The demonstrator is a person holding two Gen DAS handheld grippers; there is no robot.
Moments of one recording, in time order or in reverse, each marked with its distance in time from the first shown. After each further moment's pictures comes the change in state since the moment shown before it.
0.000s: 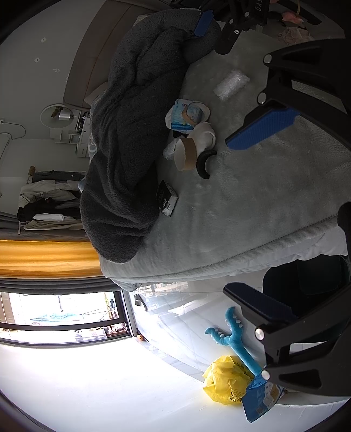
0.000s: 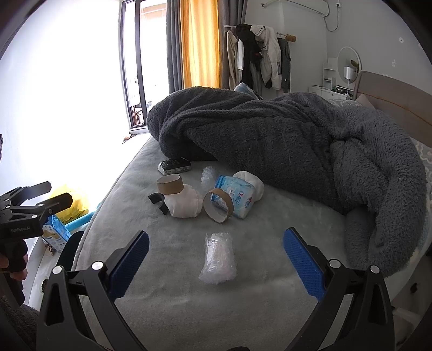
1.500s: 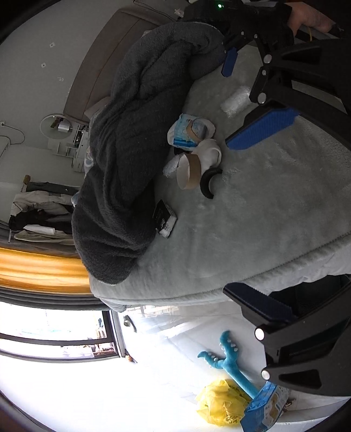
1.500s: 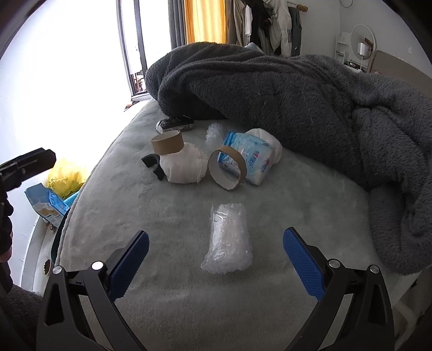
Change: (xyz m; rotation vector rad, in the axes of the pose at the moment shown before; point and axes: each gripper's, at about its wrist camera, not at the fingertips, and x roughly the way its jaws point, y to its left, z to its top) left arm 0.022 0.003 0.016 -0.036 0.059 -0.140; right arm 0.062 0.006 -0.013 -0.023 0.213 0.028
